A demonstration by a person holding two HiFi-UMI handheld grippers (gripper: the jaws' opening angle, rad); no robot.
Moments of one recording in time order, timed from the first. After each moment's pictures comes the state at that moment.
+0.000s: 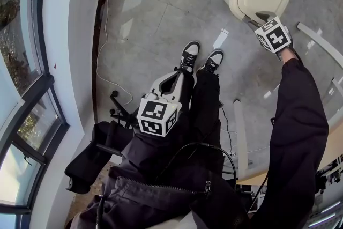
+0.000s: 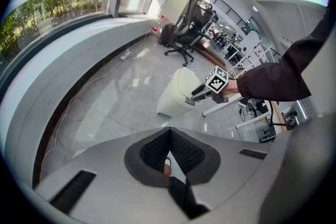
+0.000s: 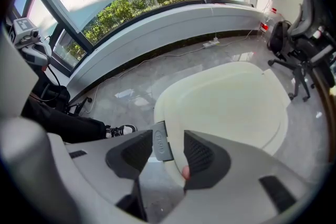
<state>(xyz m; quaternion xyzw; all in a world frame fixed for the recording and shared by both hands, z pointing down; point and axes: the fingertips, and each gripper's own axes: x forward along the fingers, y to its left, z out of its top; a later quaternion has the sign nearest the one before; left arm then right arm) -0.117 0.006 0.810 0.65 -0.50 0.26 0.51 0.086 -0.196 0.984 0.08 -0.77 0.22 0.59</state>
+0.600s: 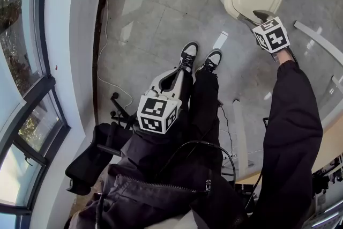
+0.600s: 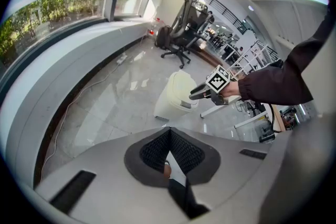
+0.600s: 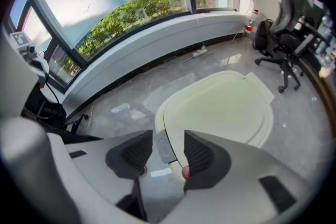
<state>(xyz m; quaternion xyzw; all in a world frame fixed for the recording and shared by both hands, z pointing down) -0.106 -0.006 0.799 0.66 -0.50 0.26 0.50 0.084 -0.207 0.956 0.14 -0.79 0.25 0.54</state>
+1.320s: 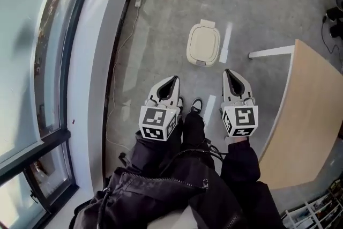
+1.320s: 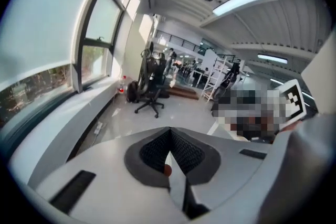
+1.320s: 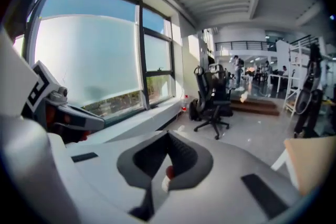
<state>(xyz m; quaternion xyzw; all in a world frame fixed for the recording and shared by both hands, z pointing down) -0.032 -0.132 0.479 0.81 -0.50 0.16 0.27 0.122 -0.156 0.465 0.51 -0.82 0.15 0.19</state>
